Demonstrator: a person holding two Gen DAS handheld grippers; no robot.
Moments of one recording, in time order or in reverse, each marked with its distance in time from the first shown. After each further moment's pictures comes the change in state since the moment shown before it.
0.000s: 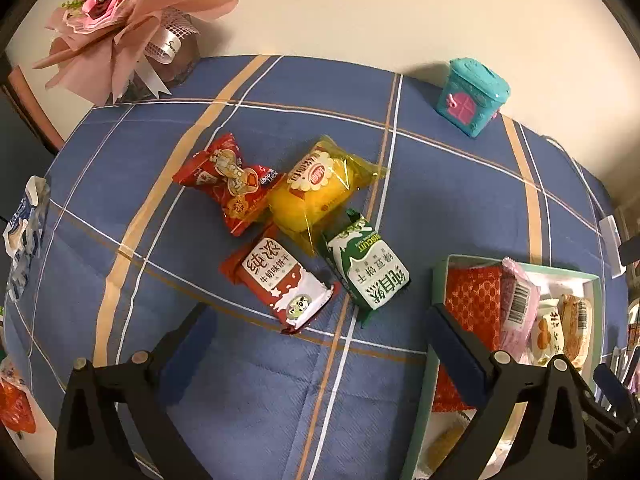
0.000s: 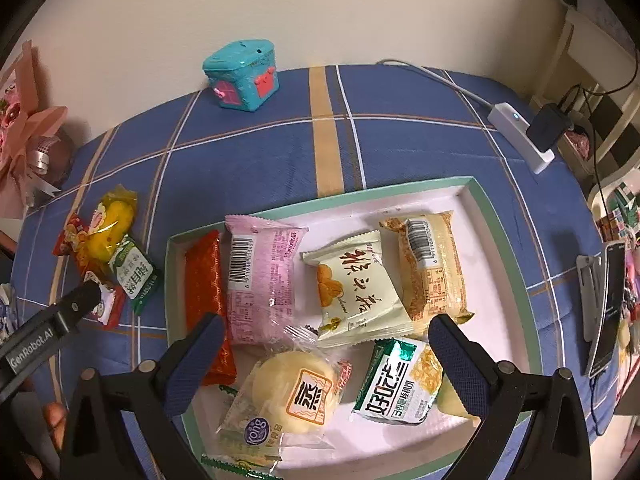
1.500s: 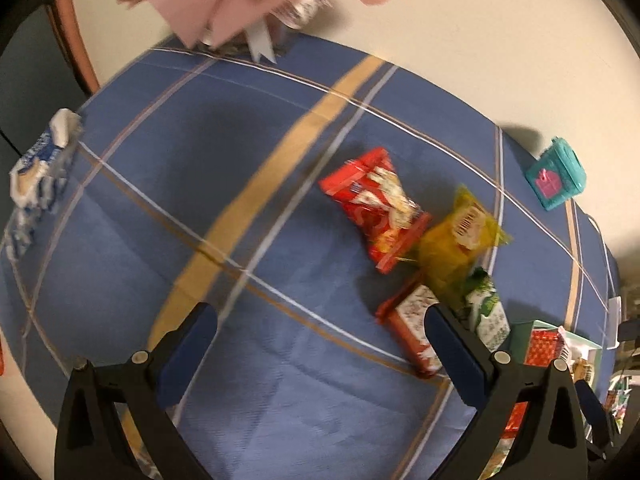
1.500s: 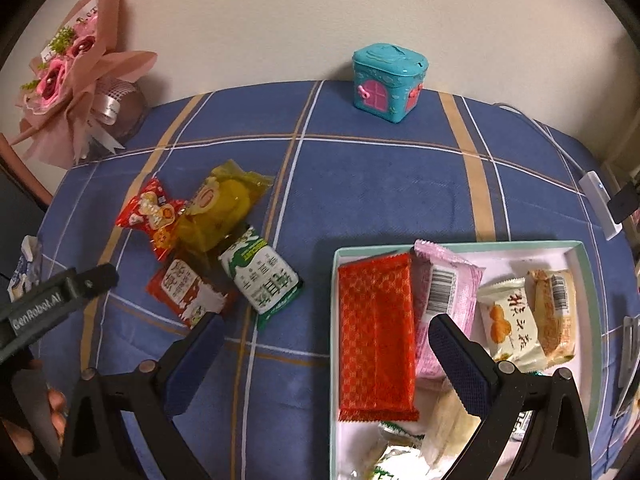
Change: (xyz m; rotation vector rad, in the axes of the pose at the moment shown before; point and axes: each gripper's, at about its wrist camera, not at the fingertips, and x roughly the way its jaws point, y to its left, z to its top) left arm 0.021 0.121 0.017 -0.216 0.037 -0.024; right arm 0.010 0.131 0.007 -0.185 -0.029 0.107
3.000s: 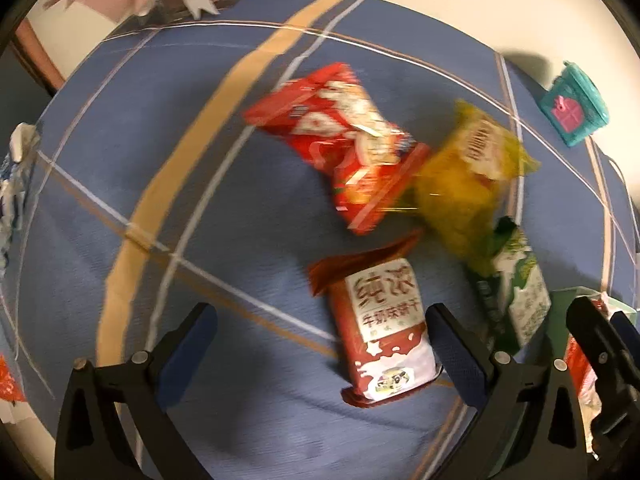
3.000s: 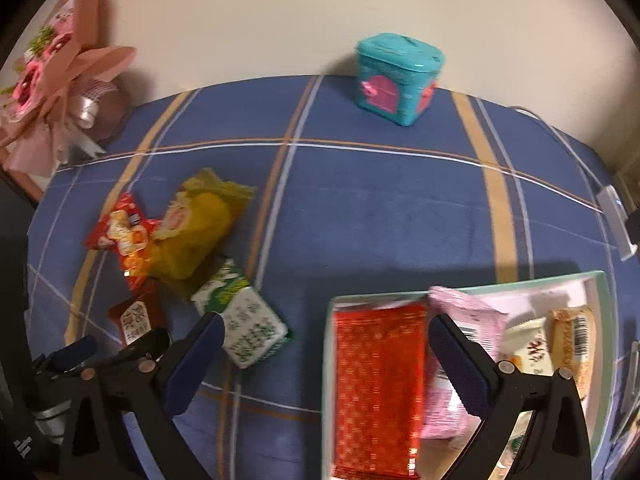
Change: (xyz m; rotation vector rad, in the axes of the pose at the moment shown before) left arm 0.062 -0.018 -0.014 0.106 0.126 0.064; right arm 0.040 0.005 0.028 -0.018 0.018 0.010
